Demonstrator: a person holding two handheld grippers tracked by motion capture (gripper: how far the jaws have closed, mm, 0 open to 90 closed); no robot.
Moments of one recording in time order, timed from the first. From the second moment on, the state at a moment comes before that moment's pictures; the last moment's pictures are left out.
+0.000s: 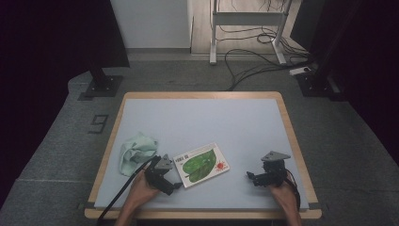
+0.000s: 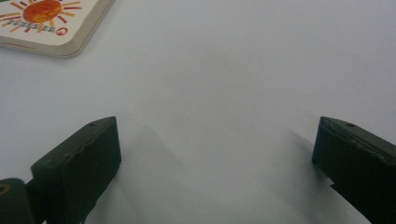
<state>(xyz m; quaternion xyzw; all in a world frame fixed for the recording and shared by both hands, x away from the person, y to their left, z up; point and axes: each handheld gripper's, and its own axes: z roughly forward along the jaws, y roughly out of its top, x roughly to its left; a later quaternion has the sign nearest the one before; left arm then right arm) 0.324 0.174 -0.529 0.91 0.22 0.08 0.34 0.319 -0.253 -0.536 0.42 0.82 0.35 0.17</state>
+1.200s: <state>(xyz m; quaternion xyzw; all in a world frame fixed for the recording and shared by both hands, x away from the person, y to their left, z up) 0.321 0.167 -0.529 0.91 0.21 0.08 0.34 0.377 -0.149 -0.521 0.32 0.86 0.38 0.11</state>
